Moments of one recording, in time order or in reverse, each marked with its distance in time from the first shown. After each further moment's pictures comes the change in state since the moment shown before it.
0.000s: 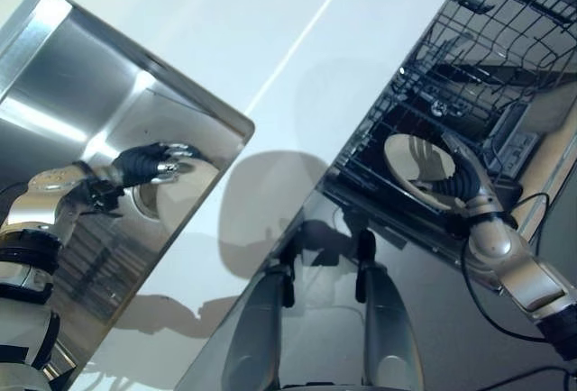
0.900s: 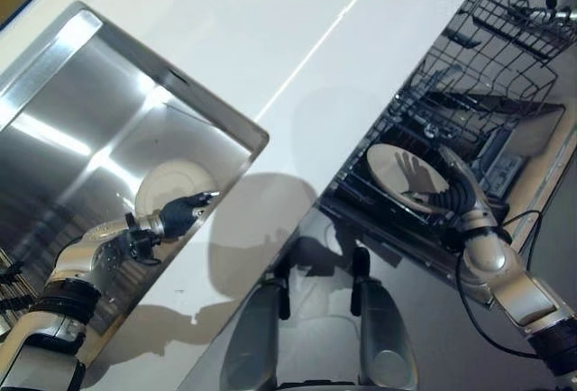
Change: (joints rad) left arm 0.240 -0.096 0.115 -0.083 -0.061 0.063 0.026; right arm 0.070 0.049 -0.034 0.004 -0.039 -0.034 0.001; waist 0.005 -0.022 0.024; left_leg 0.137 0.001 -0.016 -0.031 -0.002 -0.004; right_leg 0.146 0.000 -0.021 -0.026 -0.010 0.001
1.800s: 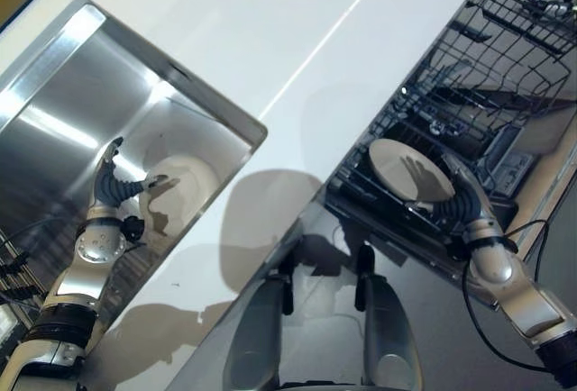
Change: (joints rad) left arm 0.101 -0.060 0.174 -0.016 0.702 -0.413 1.313; right arm 0.062 -0.009 -0.027 0.010 -0.029 -0.088 -0.008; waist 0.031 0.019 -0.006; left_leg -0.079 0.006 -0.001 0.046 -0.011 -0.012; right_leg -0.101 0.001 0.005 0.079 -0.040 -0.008
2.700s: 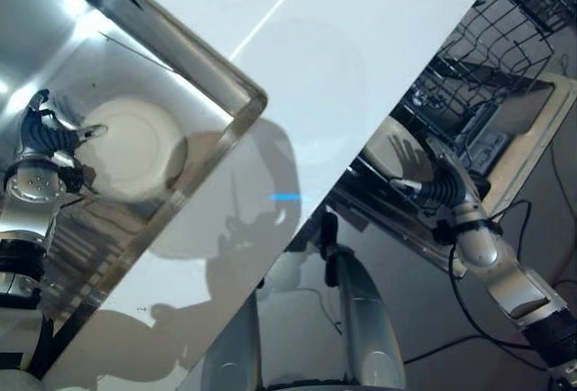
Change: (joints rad) left arm -0.358 0.250 -0.114 0.334 -0.082 0.096 -0.096; right arm -0.144 0.012 0.083 -0.009 -0.001 0.043 0.004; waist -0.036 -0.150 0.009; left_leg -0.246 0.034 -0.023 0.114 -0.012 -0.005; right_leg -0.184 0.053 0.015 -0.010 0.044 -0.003
